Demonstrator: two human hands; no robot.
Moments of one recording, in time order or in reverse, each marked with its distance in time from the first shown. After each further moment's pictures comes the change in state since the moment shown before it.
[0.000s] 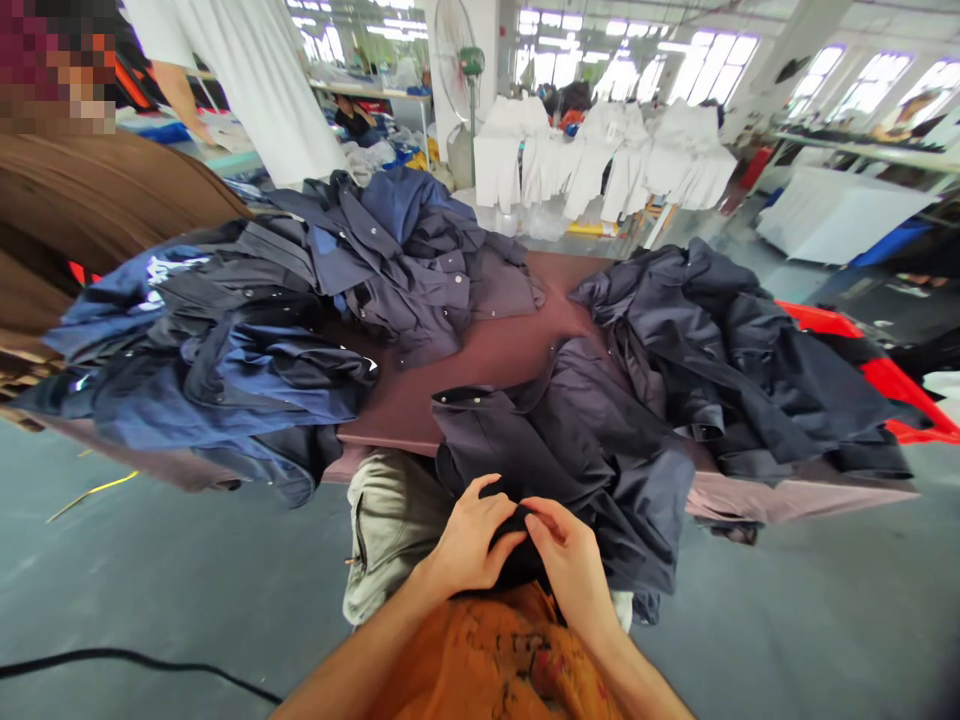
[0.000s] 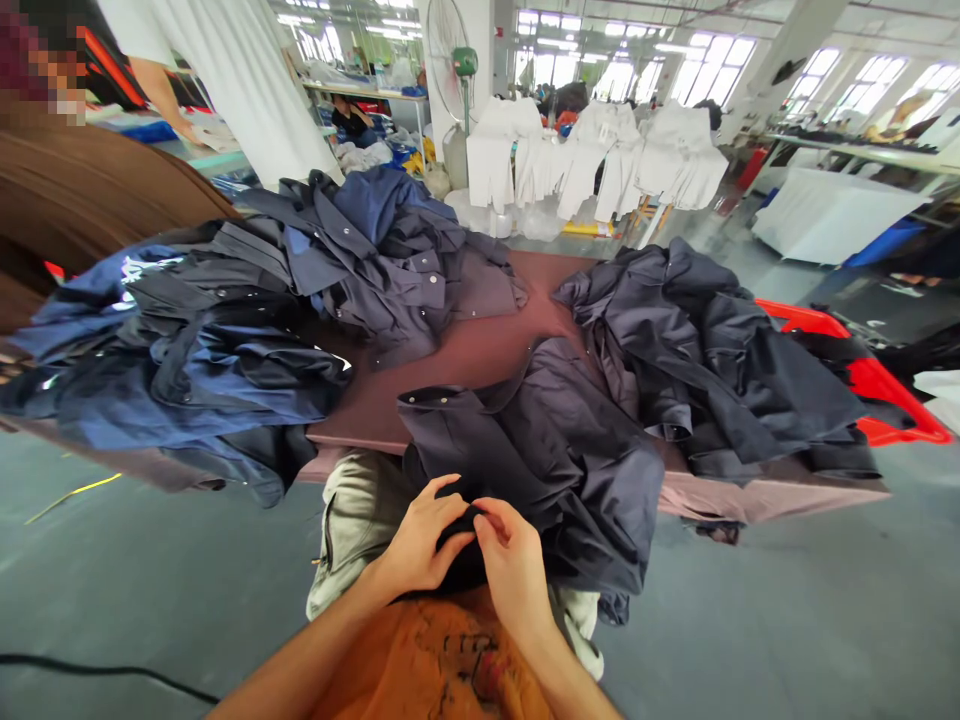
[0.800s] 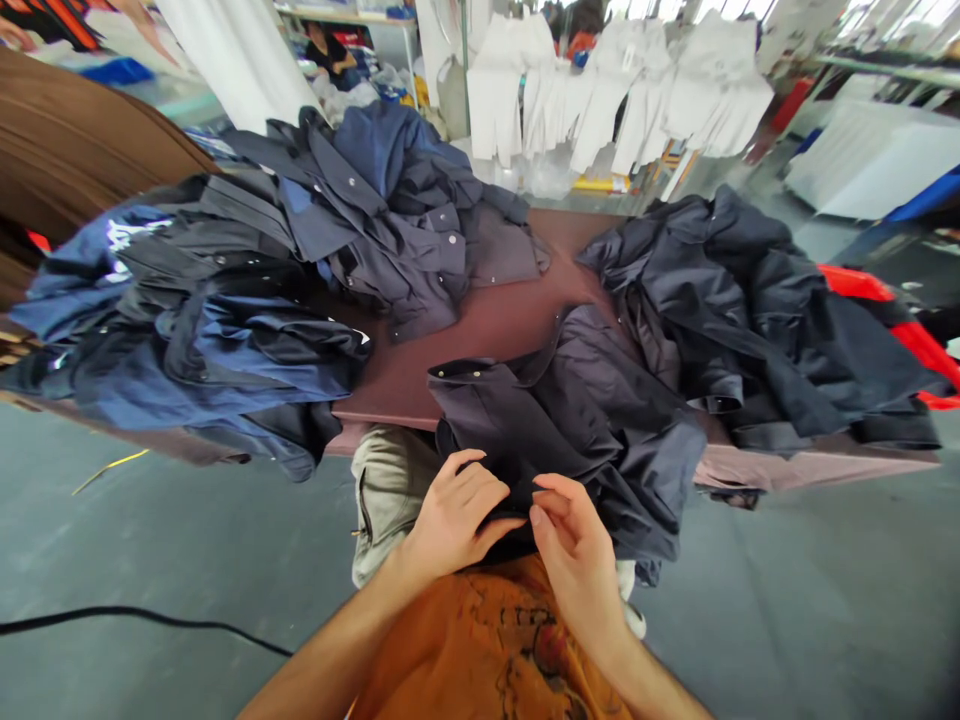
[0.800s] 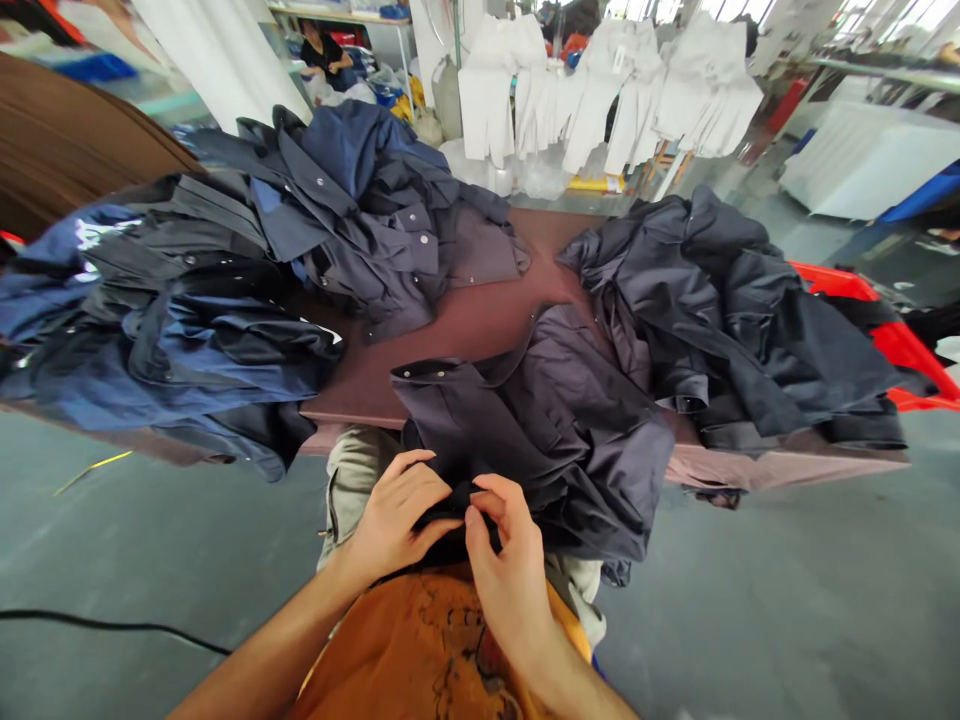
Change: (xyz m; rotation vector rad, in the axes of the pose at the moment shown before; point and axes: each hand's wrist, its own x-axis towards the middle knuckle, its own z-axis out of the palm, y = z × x) left_hand 0.011 0.010 -0.036 0.188 0.083 0.111; right_hand -0.020 -0.017 0.004 0.083 0.033 -0.062
